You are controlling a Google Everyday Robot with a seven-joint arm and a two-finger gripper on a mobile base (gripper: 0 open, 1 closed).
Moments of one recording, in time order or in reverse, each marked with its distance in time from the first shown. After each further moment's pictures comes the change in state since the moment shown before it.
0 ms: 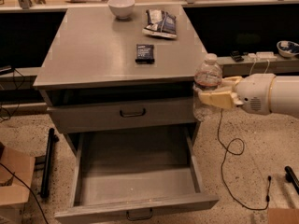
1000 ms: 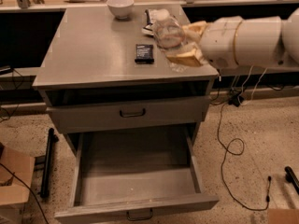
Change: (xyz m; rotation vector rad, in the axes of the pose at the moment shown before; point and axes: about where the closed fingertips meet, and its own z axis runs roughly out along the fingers) arm -0.141 0.036 0.033 0.037 -0.077 -0.560
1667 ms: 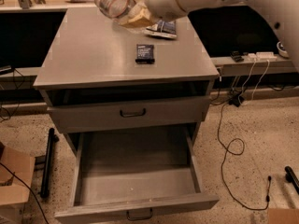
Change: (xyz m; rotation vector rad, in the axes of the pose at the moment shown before) arm -0.110 -0.020 0.088 -0.119 -0.032 -0.420
